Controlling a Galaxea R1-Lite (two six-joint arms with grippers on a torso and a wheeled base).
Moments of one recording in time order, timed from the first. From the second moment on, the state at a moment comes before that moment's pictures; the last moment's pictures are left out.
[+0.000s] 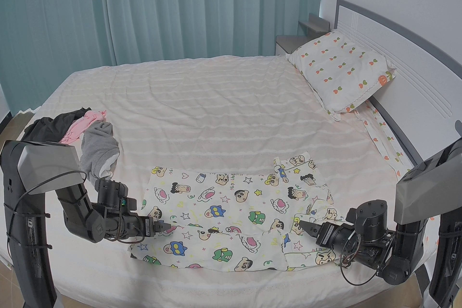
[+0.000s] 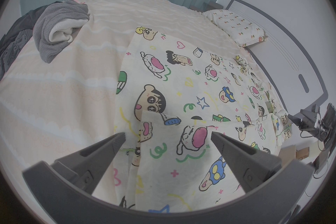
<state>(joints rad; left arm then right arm) -0.11 2.35 -0.64 -0.83 -0.27 -0.17 0.52 2.25 -0.17 -1.55 -0.11 0.73</state>
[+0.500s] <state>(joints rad) -0.12 2.36 -0.64 -0.82 -0.21 -0.17 0.52 2.25 -0.17 -1.55 -0.11 0.73</state>
